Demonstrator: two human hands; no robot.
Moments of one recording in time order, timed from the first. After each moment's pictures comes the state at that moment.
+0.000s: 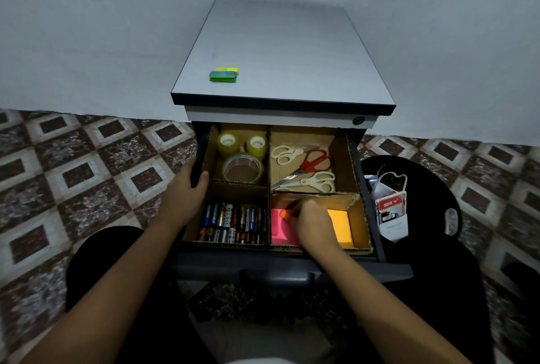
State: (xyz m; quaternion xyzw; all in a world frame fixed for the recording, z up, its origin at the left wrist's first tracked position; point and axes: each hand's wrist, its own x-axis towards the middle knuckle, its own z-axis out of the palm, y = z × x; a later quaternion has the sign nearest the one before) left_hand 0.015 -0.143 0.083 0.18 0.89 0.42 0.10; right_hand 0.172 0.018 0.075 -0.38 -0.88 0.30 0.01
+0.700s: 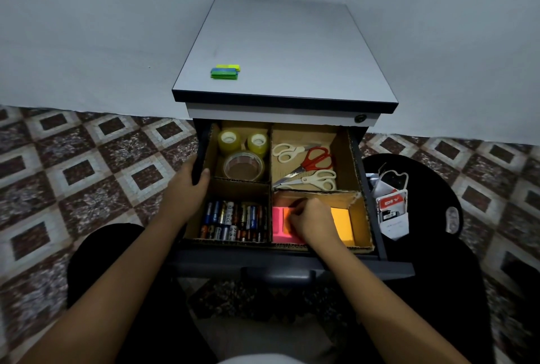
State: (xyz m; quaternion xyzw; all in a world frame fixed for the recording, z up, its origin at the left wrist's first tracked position) left_hand 0.016 -0.142 0.085 0.17 0.89 0.41 0.10; right_hand 0.169 0.022 0.073 -0.40 -0.86 0.32 -0.01
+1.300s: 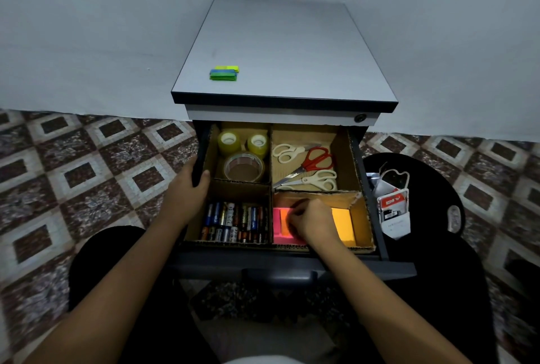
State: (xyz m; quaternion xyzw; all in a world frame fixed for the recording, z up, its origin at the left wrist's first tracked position) left_hand 0.012 -0.143 0.079 0.17 0.88 0.42 0.11; right_hand 0.168 0.022 0.075 -0.42 -0.83 0.38 -0.01
